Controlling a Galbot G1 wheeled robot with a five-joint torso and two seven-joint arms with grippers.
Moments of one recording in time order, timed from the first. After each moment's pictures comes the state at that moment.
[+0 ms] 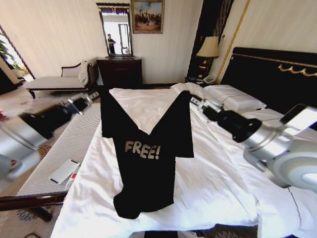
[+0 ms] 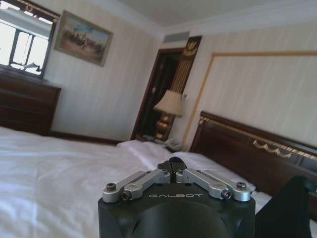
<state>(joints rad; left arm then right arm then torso) 1.35 -0.47 -1.18 -2.50 -1.88 0.49 -0.39 -1.24 0.27 0.79 2.46 1.69 -0.14 0.19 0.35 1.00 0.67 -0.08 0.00</state>
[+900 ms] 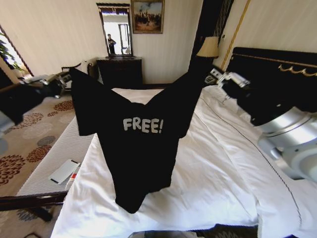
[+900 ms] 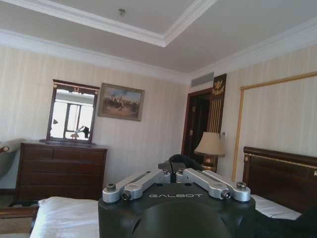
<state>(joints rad) 1.39 -0.35 -1.64 -2.50 -2.06 0.50 -0.57 -1.14 0.26 1.03 2.49 1.81 0.03 0.27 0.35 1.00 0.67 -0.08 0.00</state>
